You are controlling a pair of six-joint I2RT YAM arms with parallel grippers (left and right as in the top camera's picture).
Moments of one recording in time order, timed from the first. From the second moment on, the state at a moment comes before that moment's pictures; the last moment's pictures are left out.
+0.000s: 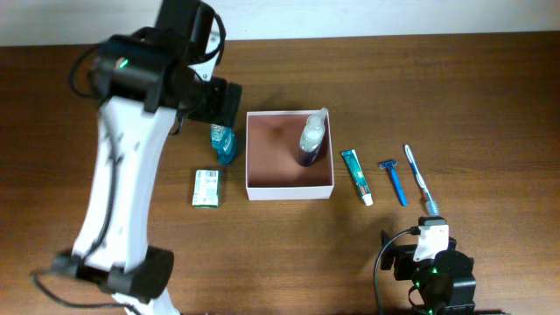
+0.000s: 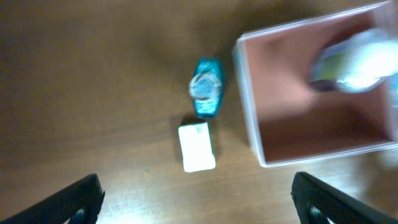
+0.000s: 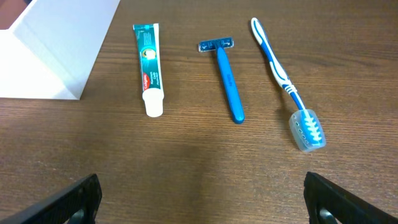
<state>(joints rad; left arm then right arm) -0.30 1.90 2.34 -1.65 -0.11 -0.06 0.05 0.01 0.18 -0.77 -0.02 0.04</state>
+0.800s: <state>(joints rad) -0.26 2.05 1.85 -1.21 -0.02 -0.03 0.05 0.01 0.18 -0.77 -0.02 0.04</state>
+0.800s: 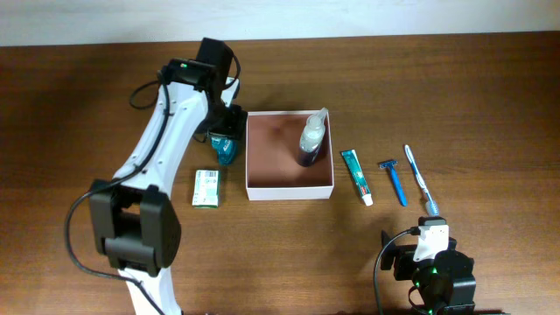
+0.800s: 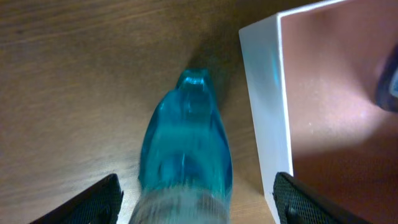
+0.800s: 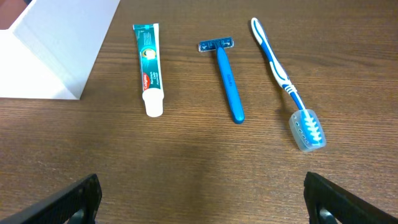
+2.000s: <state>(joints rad) -0.27 2.08 2.33 -1.63 -0.02 -0.02 0.05 0.01 0.18 -0.77 -0.02 0.04</state>
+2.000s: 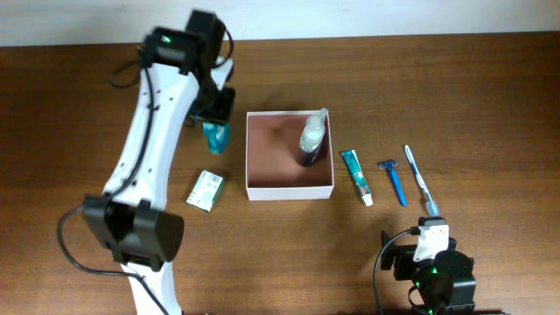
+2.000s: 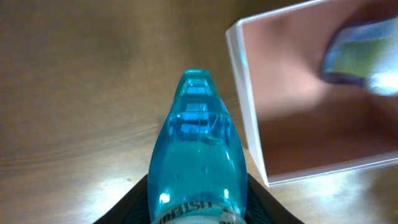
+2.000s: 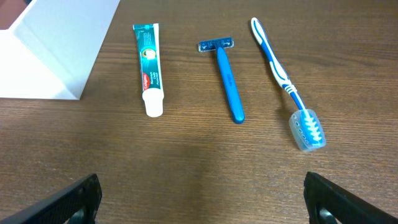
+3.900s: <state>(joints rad) -0.46 2.17 2.60 -1.68 -0.01 -0.08 0.05 0.01 0.18 -0.77 -0.02 0.04</state>
